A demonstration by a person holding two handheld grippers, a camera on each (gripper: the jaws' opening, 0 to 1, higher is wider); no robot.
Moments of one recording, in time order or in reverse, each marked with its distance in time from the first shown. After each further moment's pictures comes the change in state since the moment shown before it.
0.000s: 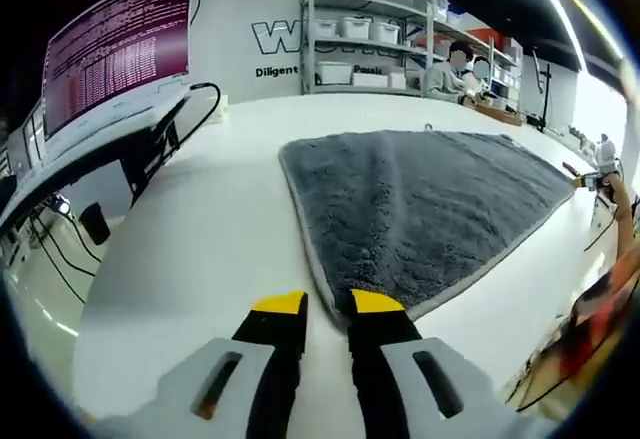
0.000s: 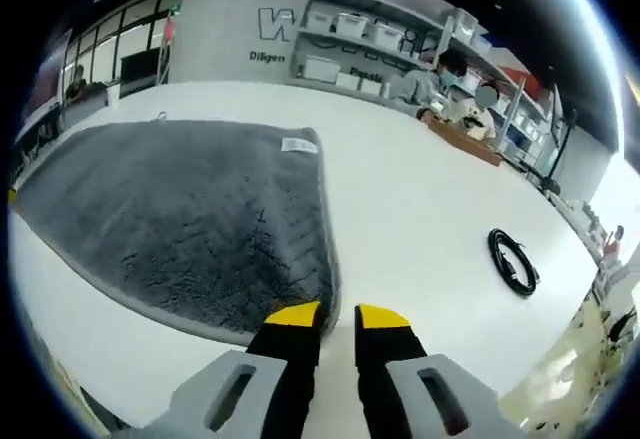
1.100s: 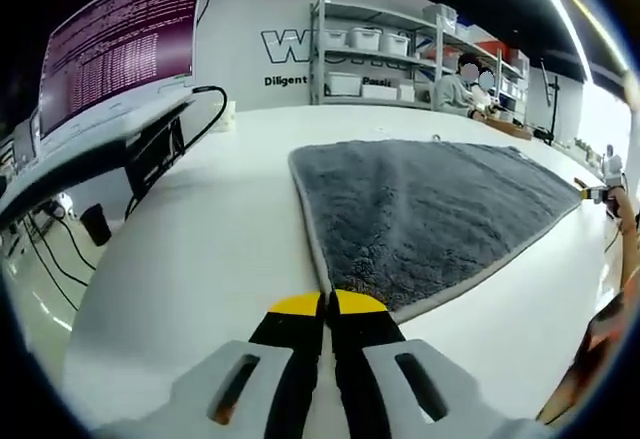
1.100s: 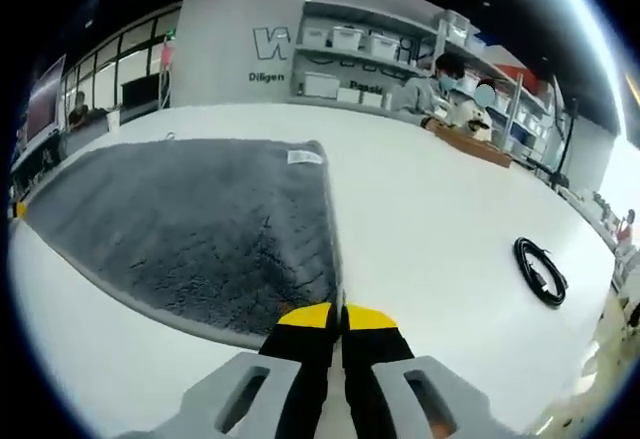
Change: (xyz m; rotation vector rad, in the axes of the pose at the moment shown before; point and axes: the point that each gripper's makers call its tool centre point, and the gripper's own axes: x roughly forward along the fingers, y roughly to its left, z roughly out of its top) left arm 0.034 0.012 0.011 -0.028 -0.031 0.021; right arm 0.031 0.016 0.013 0.069 -0.065 0.056
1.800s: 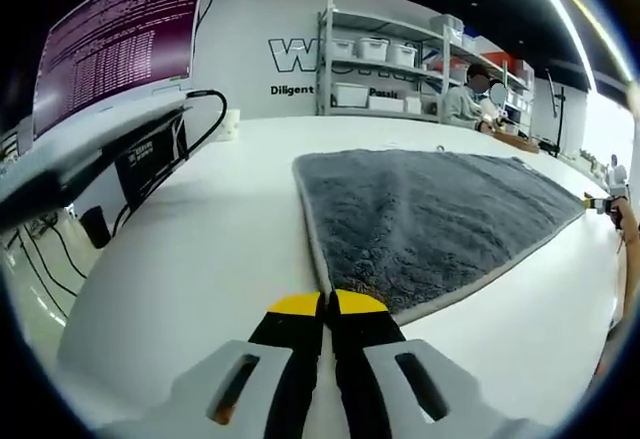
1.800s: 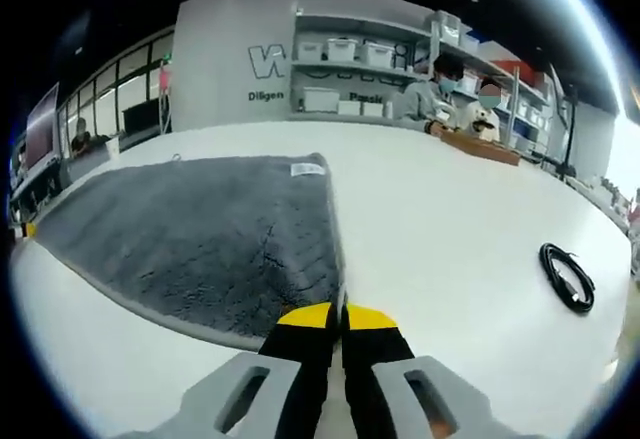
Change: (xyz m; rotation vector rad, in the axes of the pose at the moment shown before) left arm 0.037 0.008 0.023 -0.026 -0.054 0.017; right arm 0.031 0.008 0.022 0.076 -0.065 0.047
